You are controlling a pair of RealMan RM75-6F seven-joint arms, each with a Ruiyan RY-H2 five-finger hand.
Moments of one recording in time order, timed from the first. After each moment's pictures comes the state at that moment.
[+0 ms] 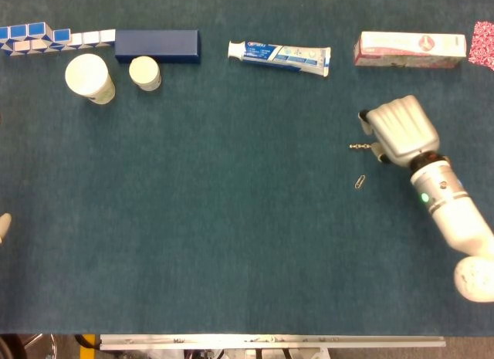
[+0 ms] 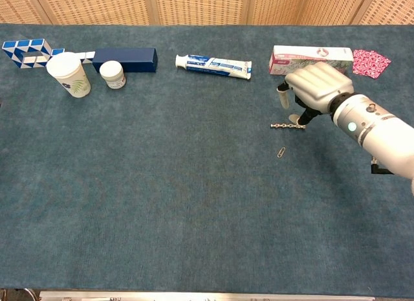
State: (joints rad) left arm 0.01 -1.16 0.01 -1.55 1.62 1.63 -0.04; right arm 0.67 -1.54 0.13 -1.57 -0.94 1.00 -0.81
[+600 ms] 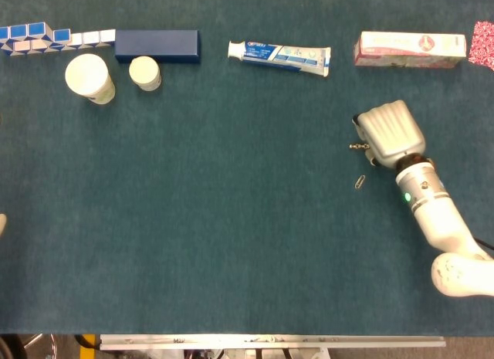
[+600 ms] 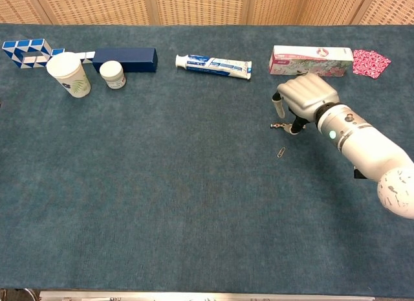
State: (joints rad) left arm 0.02 -1.16 0.01 -1.53 1.60 1.63 -0.05; right arm 0.71 -1.66 0.10 -1.45 -0.87 1.02 -0.83
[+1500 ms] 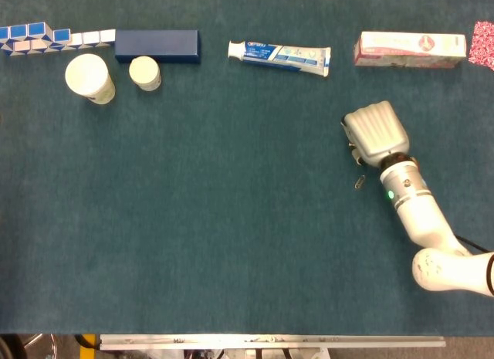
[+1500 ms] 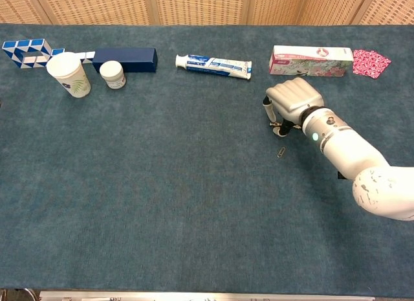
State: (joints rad) left arm 0.02 -1.16 0.00 -1.51 1.59 1.63 -0.09; right arm 0.75 -1.75 0.11 -1.36 -0.82 1.01 -0.85
